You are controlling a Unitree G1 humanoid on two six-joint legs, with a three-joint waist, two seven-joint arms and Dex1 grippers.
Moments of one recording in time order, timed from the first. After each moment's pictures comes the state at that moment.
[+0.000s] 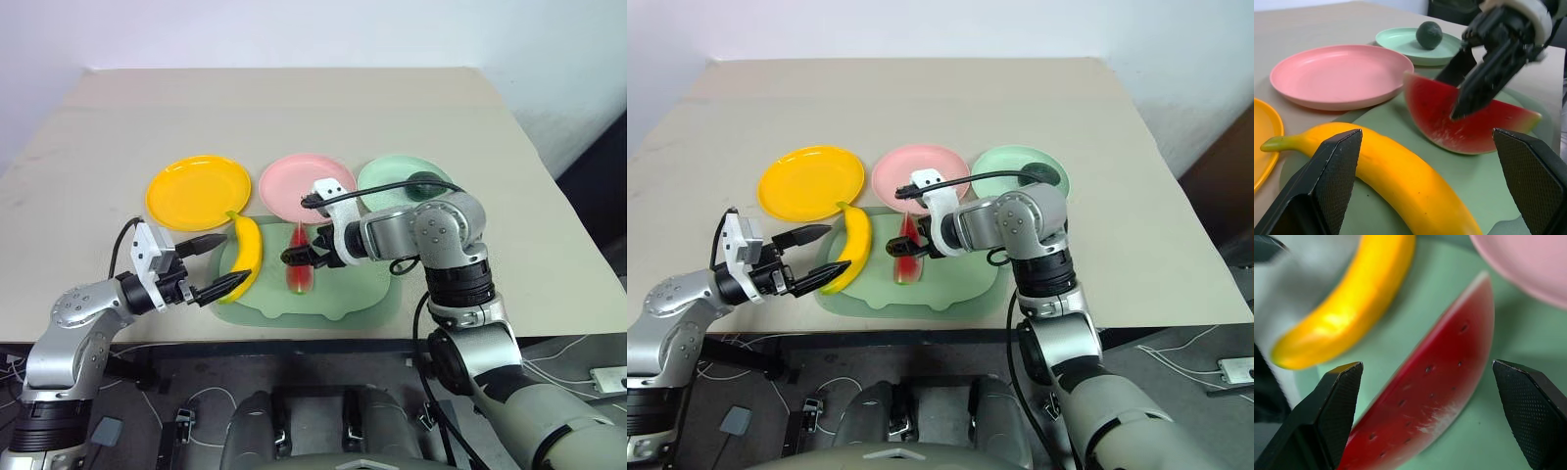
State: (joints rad) left arm -0.08 0.66 0.22 -0.19 -0.58 0.30 -1.01; right arm -0.92 -0.13 0.09 0.02 0.69 1.61 0.09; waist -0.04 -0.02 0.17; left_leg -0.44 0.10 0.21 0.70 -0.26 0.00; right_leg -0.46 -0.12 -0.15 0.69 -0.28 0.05
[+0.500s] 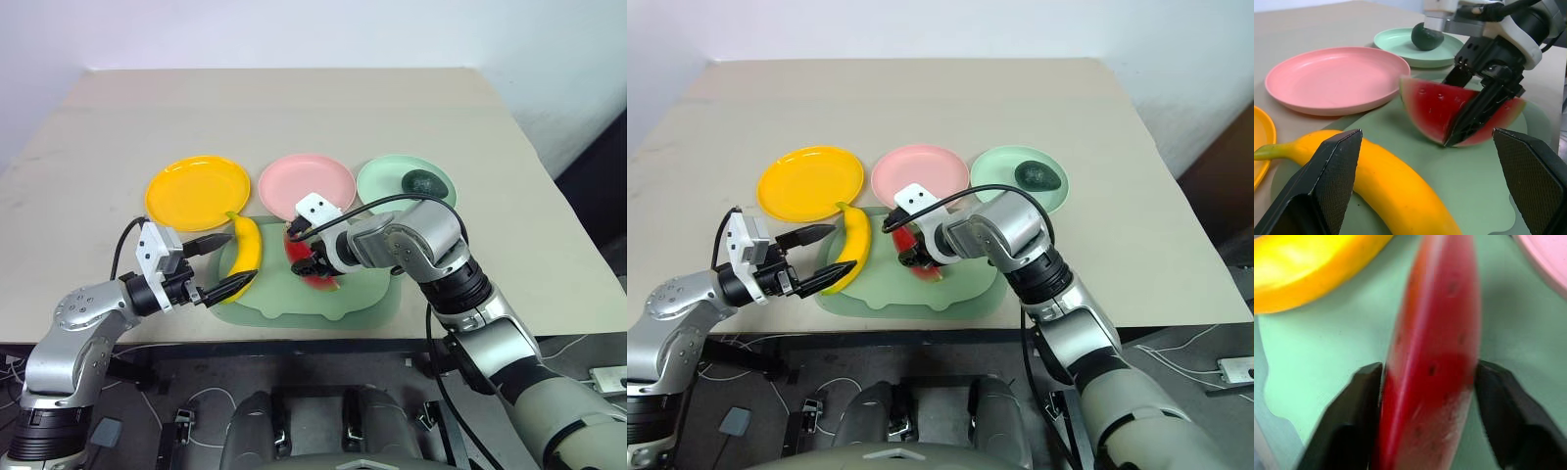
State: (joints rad) left arm -0.06 0.65 0.21 -0.28 -0.58 0.34 -0.95; right arm -0.95 -0.26 0.41 -0.03 0.54 1.45 0.30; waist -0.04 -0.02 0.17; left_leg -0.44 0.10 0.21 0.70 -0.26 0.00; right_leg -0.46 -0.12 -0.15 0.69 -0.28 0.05
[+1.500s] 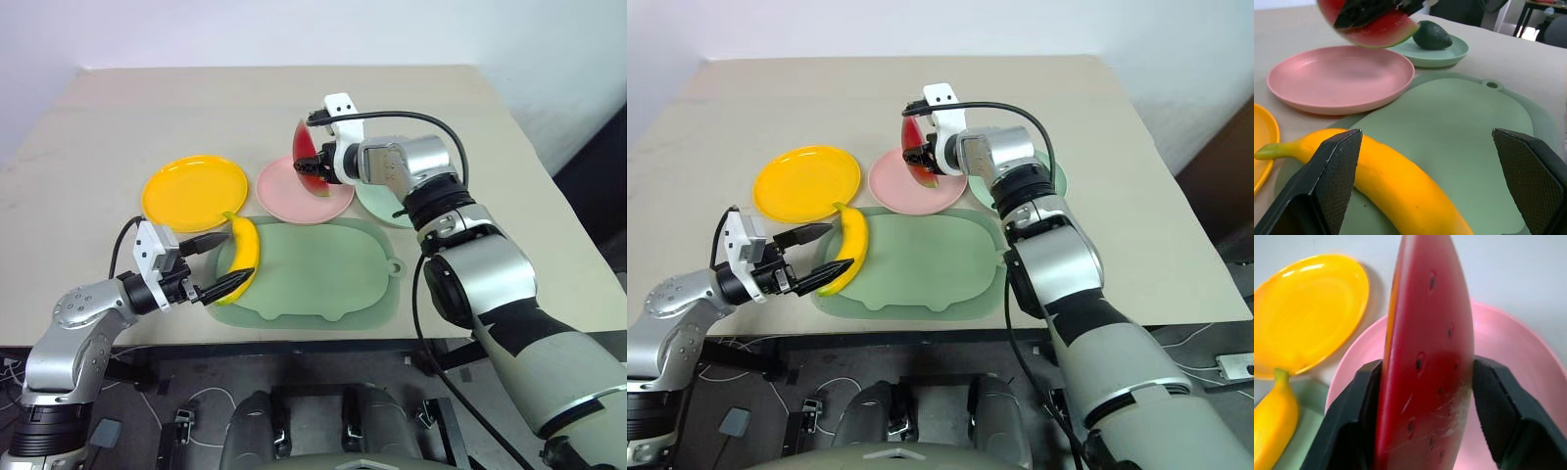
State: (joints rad) left arm -0.07 0.65 0.22 -0.24 -0.58 0.32 -0.97; right arm -1.43 -0.11 0.09 1.13 0.26 0.62 0.46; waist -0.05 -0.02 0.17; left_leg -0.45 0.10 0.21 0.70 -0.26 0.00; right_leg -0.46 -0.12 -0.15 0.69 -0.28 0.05
